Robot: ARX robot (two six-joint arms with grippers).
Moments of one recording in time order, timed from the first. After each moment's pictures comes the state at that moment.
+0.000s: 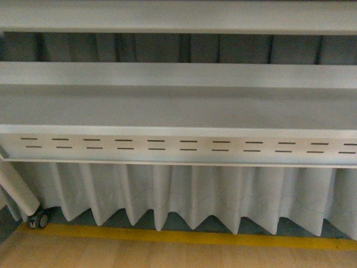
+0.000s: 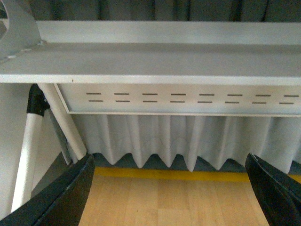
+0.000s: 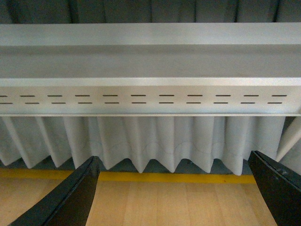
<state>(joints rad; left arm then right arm) 0.00 0.01 0.01 -0.01 0.00 0.00 0.00 0.00 0.01 -0.01 0.00 -0.01</state>
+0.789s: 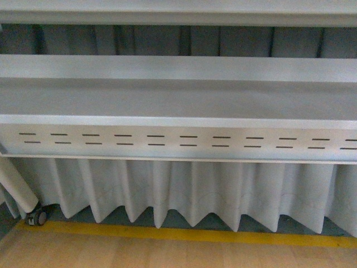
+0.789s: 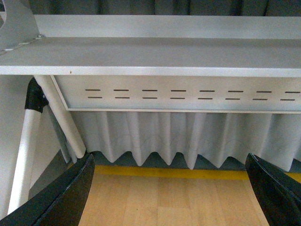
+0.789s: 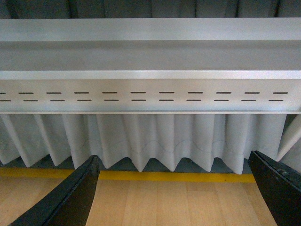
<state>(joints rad) 0.00 0.01 0.01 0.00 0.00 0.00 0.00 0.00 0.01 0.00 0.00 -0.01</state>
